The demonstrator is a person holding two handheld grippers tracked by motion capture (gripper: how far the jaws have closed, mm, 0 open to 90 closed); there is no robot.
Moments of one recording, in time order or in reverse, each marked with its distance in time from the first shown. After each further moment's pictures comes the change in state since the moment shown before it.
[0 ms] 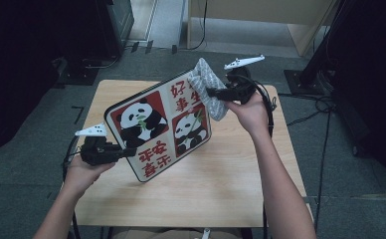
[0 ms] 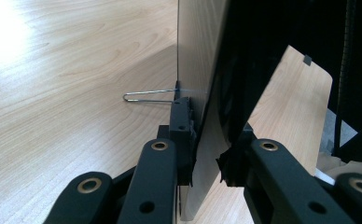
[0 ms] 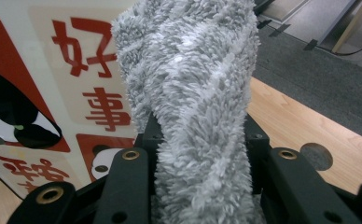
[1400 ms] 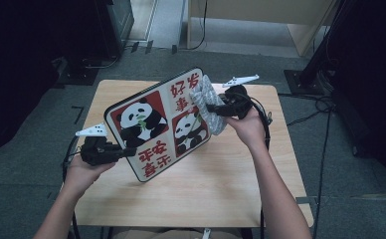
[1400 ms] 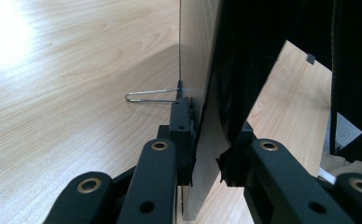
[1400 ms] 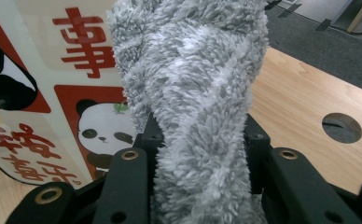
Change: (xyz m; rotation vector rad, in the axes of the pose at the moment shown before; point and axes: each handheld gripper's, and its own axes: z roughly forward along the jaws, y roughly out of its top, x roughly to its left) left arm 0.000 0.000 0.000 0.003 0.010 0.008; right arm -0.004 -0.047 0.025 0.036 0.022 0.019
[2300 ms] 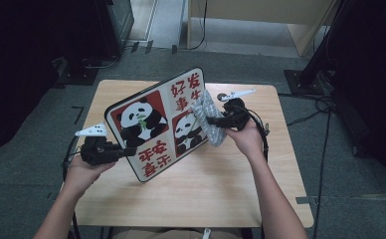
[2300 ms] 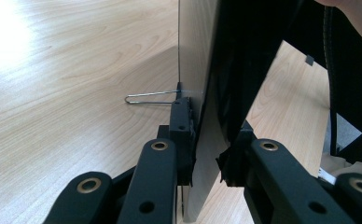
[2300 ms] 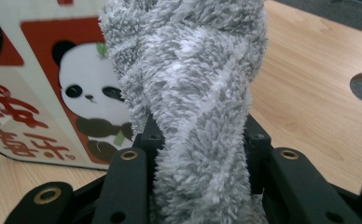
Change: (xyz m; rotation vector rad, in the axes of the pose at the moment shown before) left arm 0.000 0.000 0.000 -0.008 -0.004 0.002; right arm -0.005 -0.037 0.021 0.063 0.021 0.041
